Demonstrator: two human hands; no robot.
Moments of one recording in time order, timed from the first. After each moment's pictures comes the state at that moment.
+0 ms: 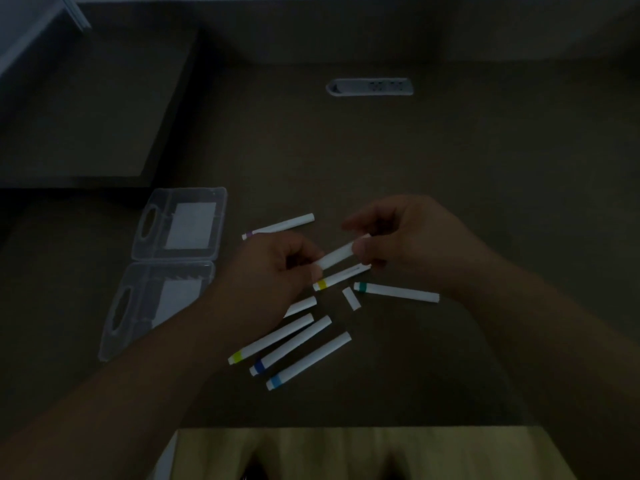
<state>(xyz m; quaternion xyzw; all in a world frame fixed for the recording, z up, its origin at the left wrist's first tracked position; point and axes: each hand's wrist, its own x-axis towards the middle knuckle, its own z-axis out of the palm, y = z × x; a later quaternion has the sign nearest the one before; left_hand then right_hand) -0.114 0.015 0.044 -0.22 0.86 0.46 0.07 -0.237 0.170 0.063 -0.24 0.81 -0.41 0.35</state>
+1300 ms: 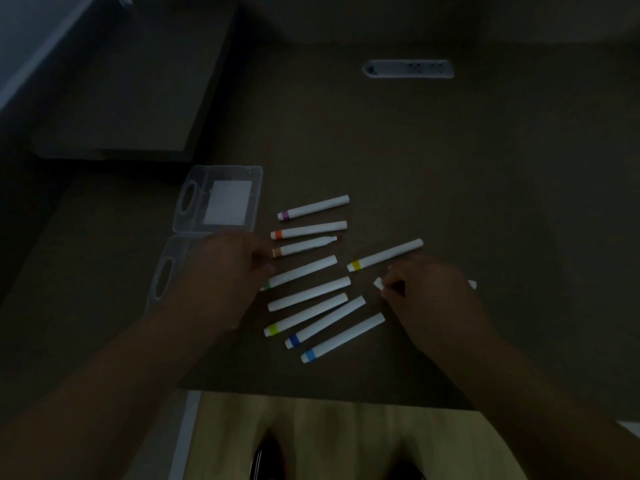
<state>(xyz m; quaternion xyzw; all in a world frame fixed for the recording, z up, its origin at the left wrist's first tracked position) -0.065 -0.045 0.015 -0.32 0.92 0.21 0.10 -0.170 0.174 -0.006 -0.29 0.93 -0.17 0.15</state>
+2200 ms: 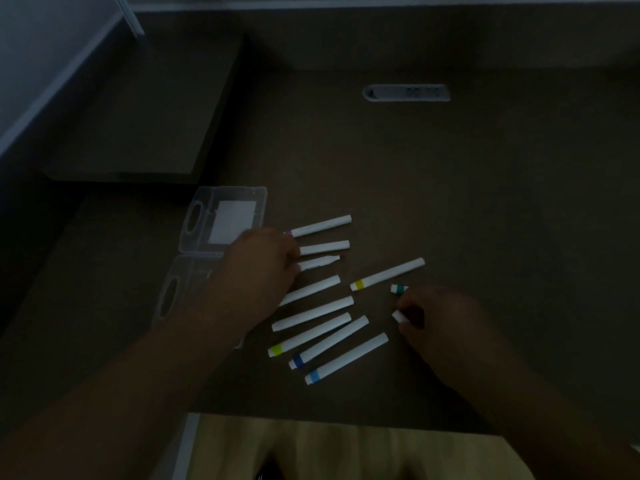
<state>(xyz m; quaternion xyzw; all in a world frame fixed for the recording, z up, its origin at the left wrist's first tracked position) -0.102 -0.039 0.021 -0.23 0.96 0.14 0.08 -0.182 0.172 0.026 -0.22 0.89 -0.05 0.39</state>
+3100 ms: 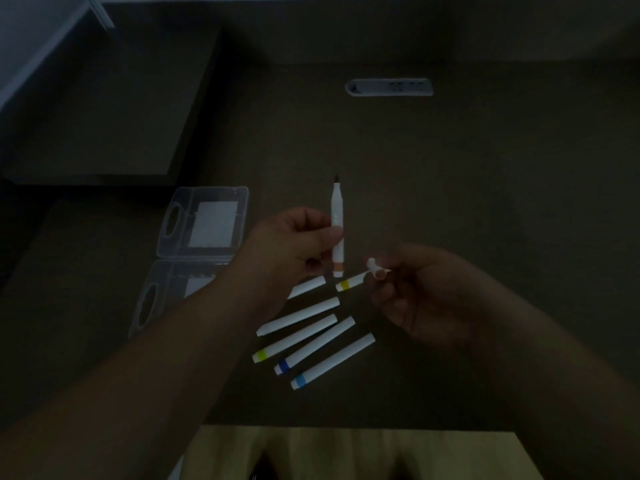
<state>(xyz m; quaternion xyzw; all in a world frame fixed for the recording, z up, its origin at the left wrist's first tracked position) -0.129 -0.008 0.034 -0.31 0.62 0.72 0.02 -0.205 0.166 0.042 0.16 0.51 -0.62 0.57</state>
